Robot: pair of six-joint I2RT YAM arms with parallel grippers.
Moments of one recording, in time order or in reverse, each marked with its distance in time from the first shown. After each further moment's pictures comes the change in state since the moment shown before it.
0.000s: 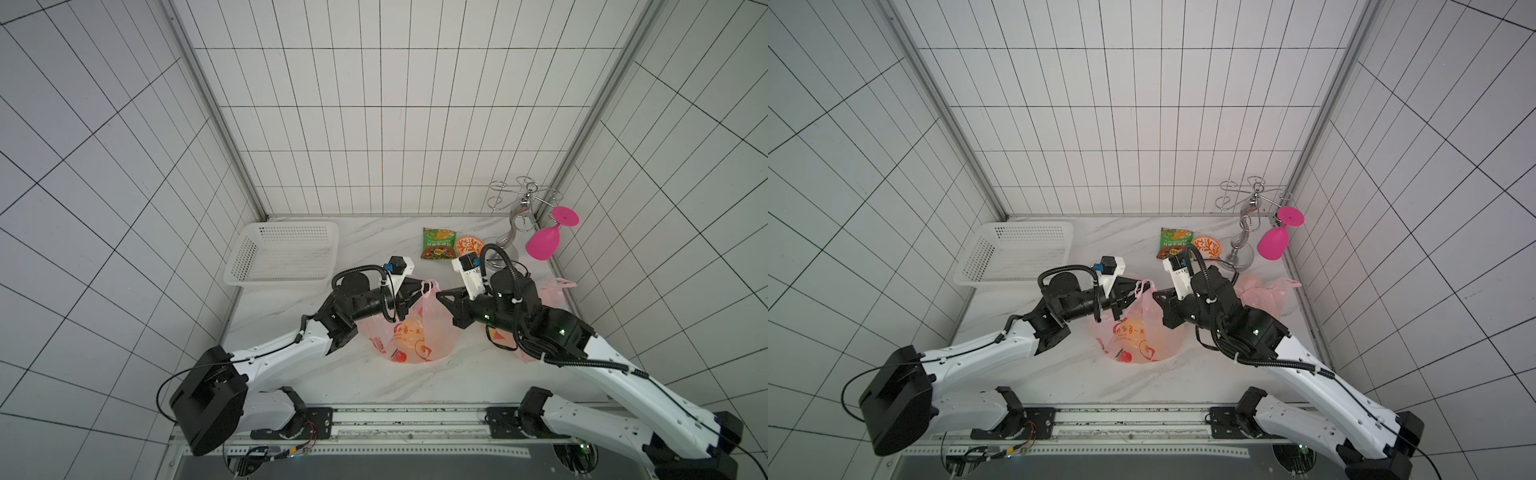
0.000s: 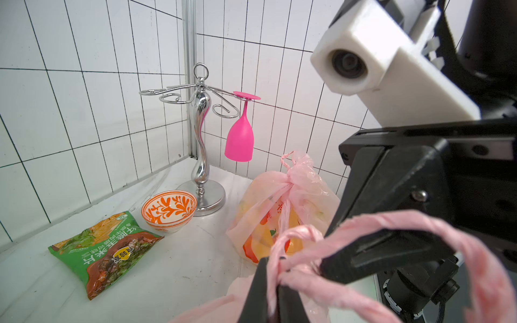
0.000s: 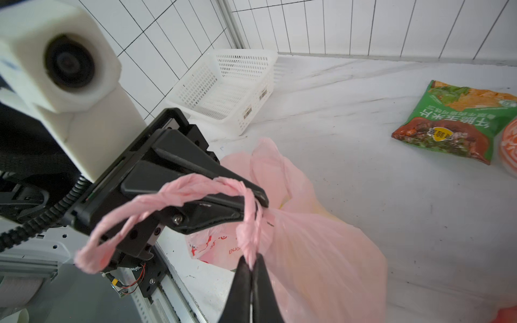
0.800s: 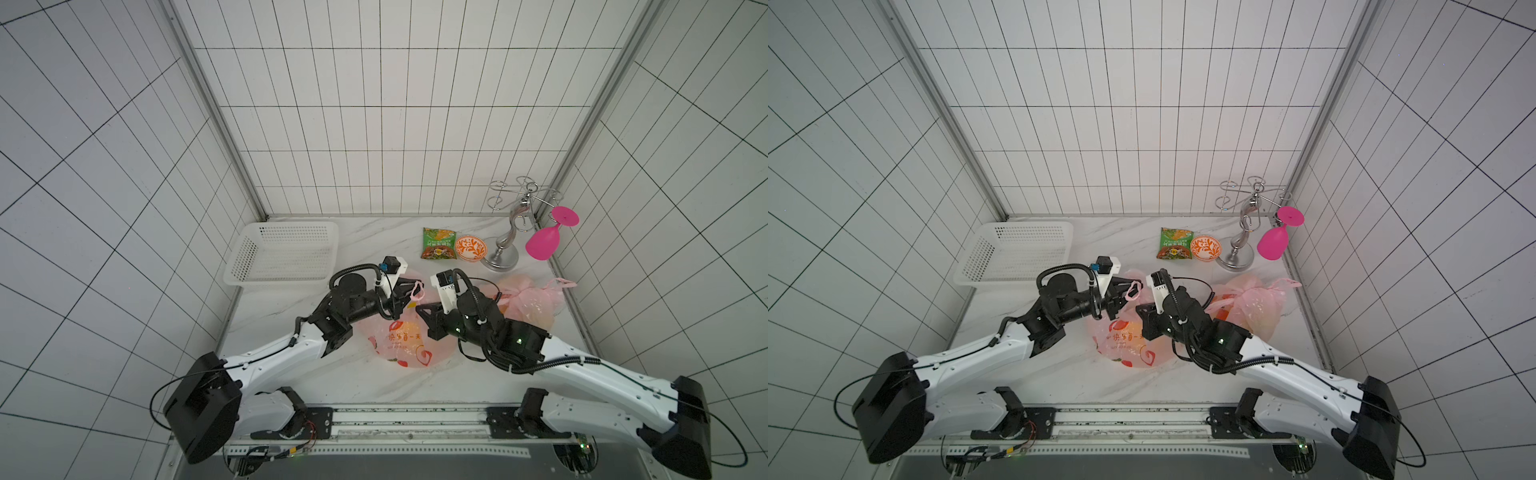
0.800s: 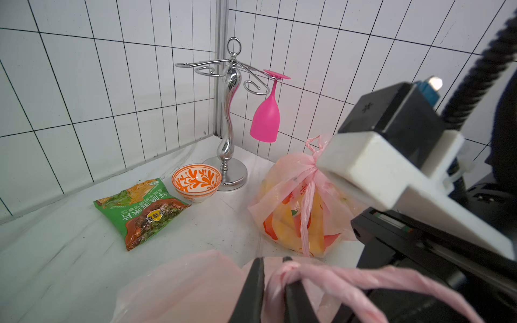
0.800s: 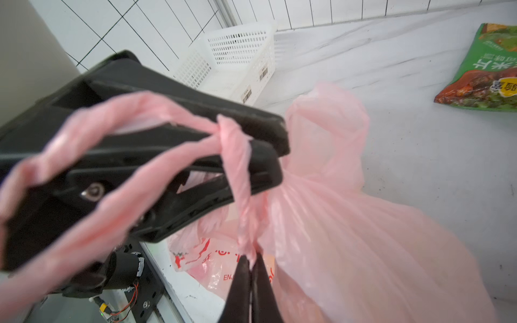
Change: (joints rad) left arm 0.025 -0.057 -0.032 -0.086 -0.079 -0.006; right arm 0.137 0.100 -0.194 0.301 0.172 0.141
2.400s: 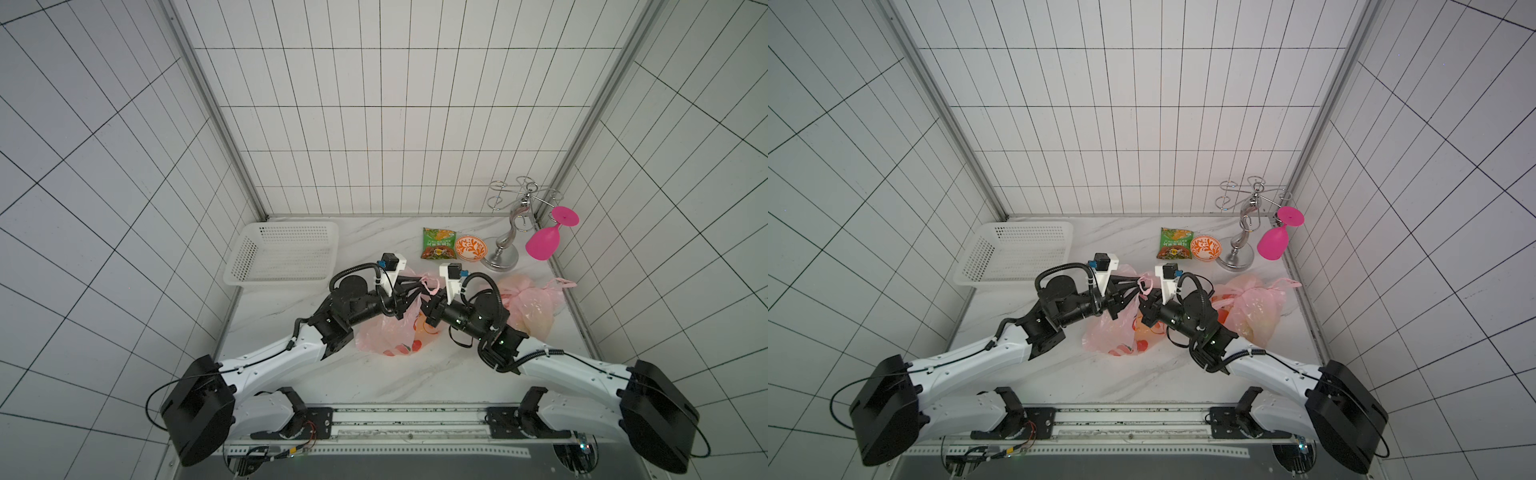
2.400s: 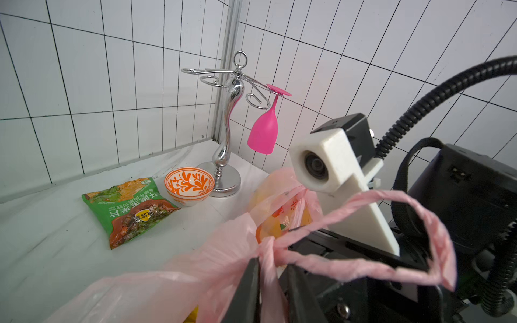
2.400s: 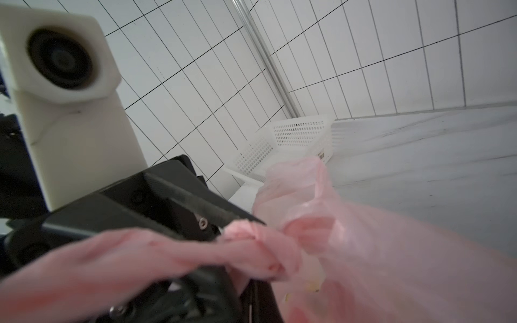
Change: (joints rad) left arm -0.051 -0.018 -0.001 -0.001 -0.067 -0.129; right arm -0.169 0.141 -0.312 0.961 -0.315 0.055
